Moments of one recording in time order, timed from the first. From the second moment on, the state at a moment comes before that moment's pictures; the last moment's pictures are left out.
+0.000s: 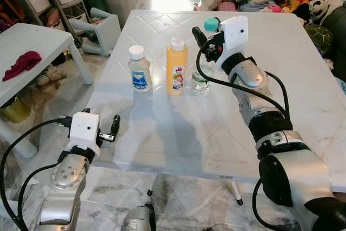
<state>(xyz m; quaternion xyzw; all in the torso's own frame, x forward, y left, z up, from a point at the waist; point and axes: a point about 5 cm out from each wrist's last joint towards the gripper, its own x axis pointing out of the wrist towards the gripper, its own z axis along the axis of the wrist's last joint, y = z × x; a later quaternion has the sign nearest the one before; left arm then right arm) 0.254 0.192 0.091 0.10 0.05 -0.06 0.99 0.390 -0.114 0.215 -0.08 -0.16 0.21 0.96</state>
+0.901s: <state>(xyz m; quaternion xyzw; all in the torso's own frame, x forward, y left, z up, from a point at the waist) 0.273 0.181 0.086 0.08 0.04 -0.05 0.99 0.313 -0.126 0.178 -0.05 -0.19 0.10 0.98</state>
